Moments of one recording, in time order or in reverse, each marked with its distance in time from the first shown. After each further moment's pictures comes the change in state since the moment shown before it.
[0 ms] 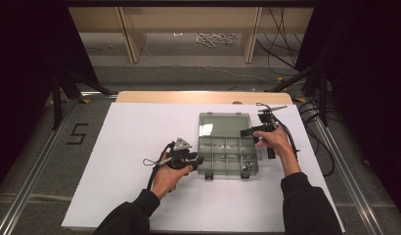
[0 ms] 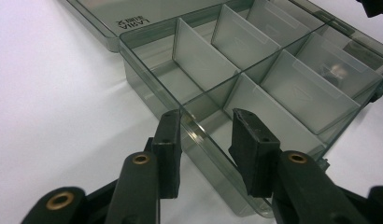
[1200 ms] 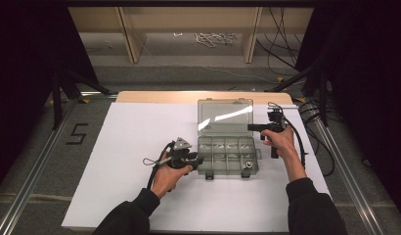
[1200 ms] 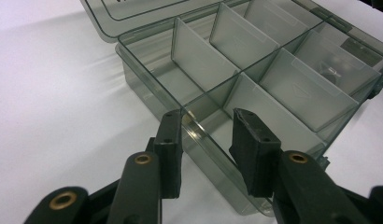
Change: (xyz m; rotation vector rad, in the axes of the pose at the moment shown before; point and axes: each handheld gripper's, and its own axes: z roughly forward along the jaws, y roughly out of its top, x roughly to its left) left arm 0.000 0.001 0.000 0.003 -0.008 -0.017; right arm -0.006 -0.005 -0.025 -0.190 0.033 -0.049
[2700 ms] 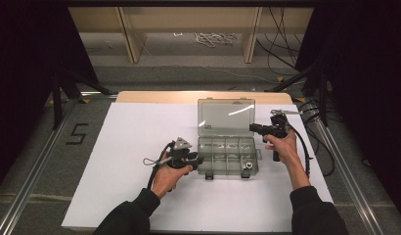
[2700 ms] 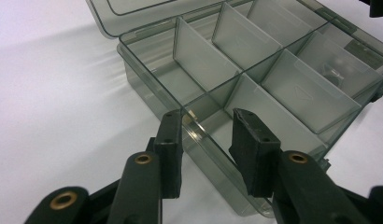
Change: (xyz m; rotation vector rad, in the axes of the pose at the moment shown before) left arm 0.001 0.000 0.000 0.007 0.005 0.002; right arm -0.001 -0.014 -0.008 -0.120 0.028 -0.127
